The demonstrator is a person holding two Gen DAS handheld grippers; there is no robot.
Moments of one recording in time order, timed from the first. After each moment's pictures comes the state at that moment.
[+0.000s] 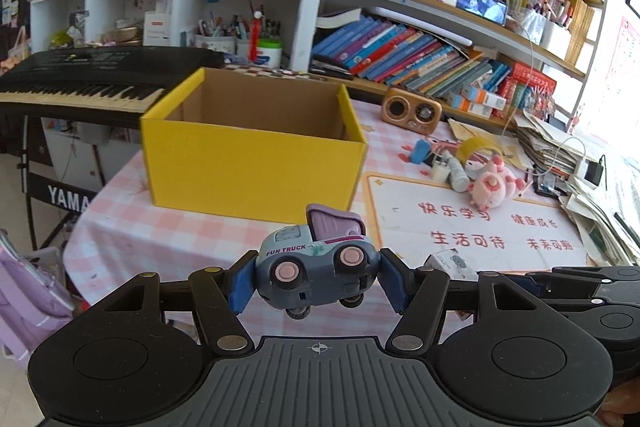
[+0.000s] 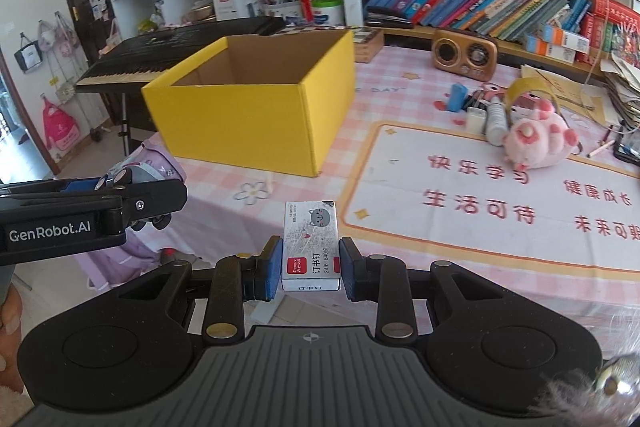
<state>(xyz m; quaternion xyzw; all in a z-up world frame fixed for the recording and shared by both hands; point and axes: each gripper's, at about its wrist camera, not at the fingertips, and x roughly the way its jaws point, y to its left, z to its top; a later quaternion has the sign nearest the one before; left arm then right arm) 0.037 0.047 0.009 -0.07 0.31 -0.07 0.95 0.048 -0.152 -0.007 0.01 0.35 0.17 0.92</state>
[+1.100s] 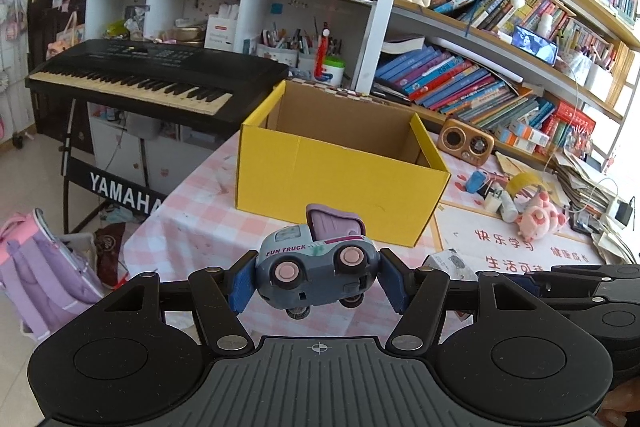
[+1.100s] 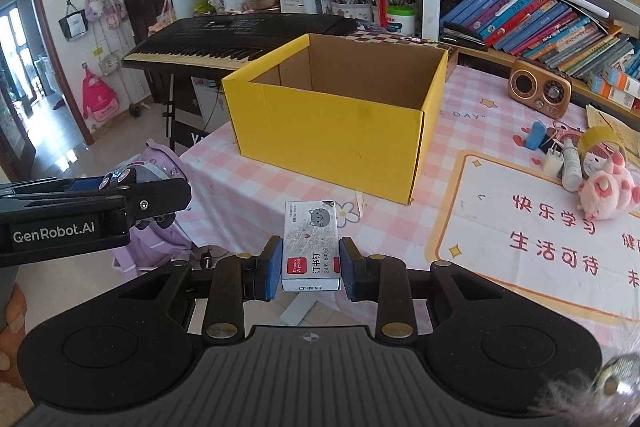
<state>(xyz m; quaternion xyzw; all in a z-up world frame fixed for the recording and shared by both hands) 0.024 0.113 0.011 -0.10 0.29 -0.01 0.95 0.060 -0.080 0.003 -0.04 0.35 0.23 0.91</state>
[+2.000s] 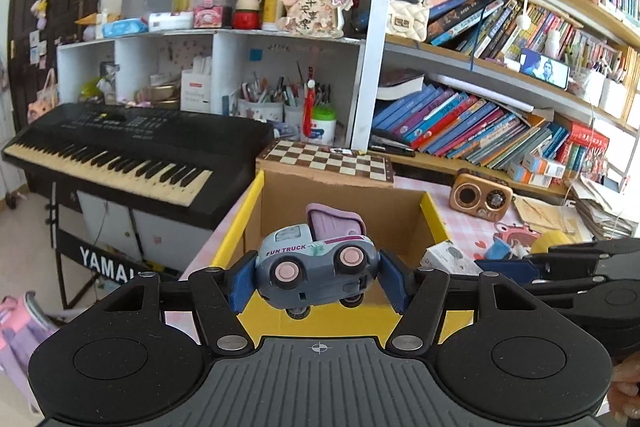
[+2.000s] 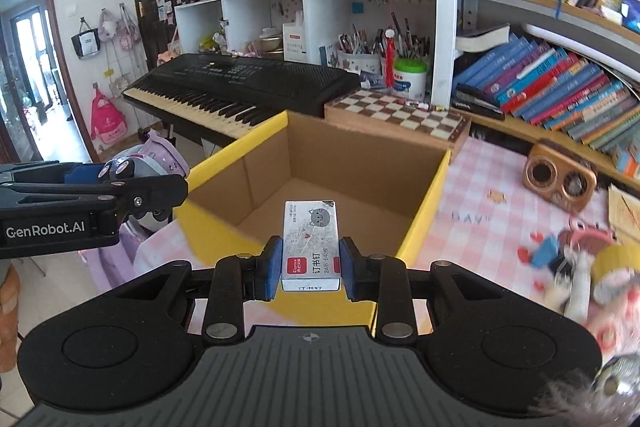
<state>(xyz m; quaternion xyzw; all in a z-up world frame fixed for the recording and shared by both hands) 0.159 0.106 0.055 -0.05 0.25 -0.02 0.97 0.210 -0.085 0.047 -0.05 0.30 0.27 0.91</state>
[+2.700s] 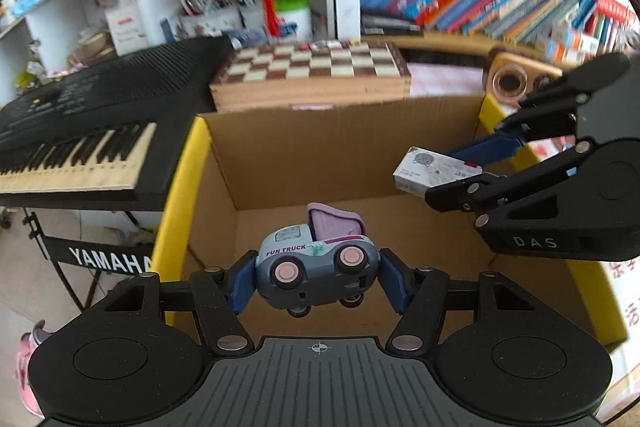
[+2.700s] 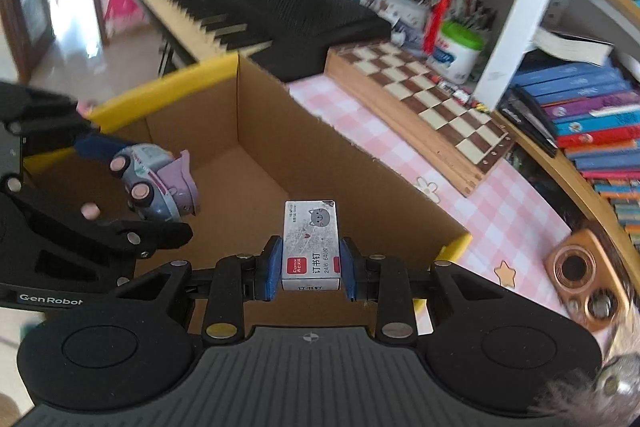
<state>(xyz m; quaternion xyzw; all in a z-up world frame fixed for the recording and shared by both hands) 0.316 0.091 -0.012 0.06 0.42 -0.05 0.91 0.383 -0.041 -0.002 -0.23 0.38 0.32 0.83</state>
